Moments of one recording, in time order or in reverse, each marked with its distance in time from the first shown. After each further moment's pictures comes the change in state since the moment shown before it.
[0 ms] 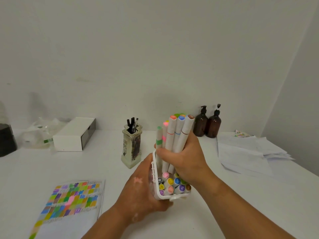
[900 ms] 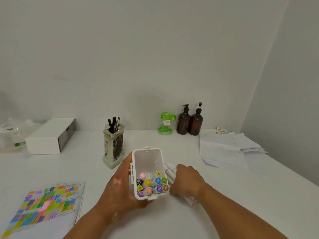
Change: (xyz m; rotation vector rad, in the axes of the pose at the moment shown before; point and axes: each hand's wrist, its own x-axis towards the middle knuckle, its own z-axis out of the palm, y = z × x) left_hand -0.003 0.019 -0.016 -0.077 -0.079 0.033; right_hand -0.022 0.122 -0.070 -1.089 -0.347 0.678
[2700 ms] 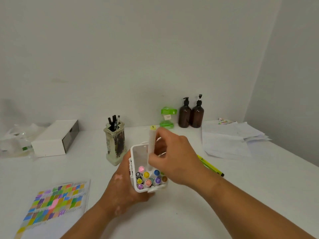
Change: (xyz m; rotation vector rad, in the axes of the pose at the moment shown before) left_hand -0.003 0.018 -0.005 -0.110 -0.028 -0.096; right_hand -0.094 -0.070 -0.079 0.581 0.327 -0.604
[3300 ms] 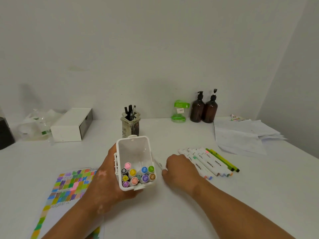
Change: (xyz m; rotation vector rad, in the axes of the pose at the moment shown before) left_hand -0.037 -0.050 -0.059 0.283 0.194 0.050; right_hand 0.004 0.081 0.097 -0.585 -0.242 0.370
